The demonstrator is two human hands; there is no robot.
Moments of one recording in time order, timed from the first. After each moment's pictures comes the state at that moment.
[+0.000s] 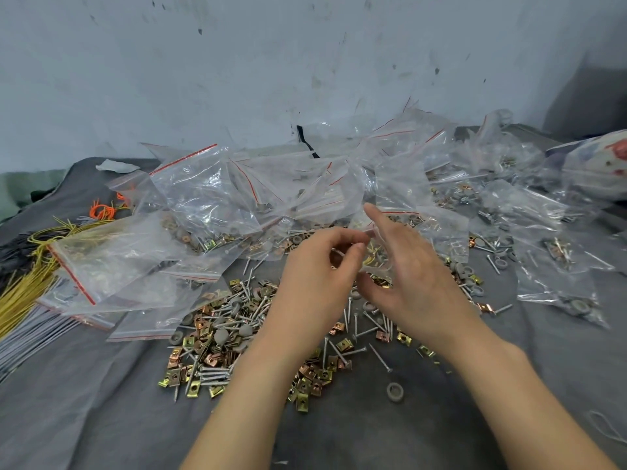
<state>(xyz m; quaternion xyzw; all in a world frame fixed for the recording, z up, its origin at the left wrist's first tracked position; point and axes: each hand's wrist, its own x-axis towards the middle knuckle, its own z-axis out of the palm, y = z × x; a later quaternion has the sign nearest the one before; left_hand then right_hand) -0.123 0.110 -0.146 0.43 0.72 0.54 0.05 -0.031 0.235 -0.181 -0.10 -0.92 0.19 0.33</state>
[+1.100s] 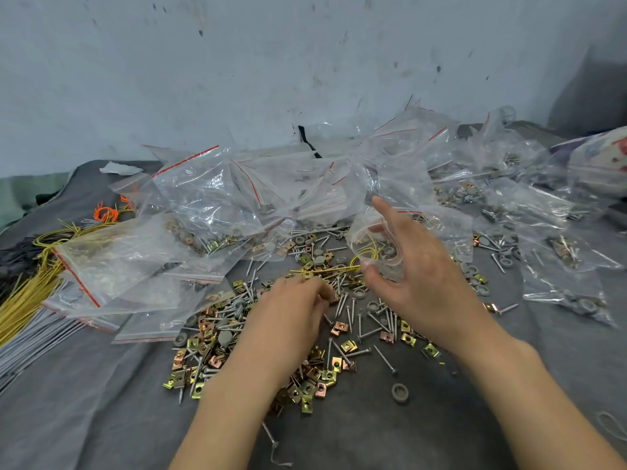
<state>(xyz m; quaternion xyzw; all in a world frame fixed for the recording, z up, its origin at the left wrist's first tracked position) -0.146 0.077 -0.177 0.48 0.86 0.20 0.01 -0.029 0.237 -0.175 -0.11 -0.91 0.19 0.34</state>
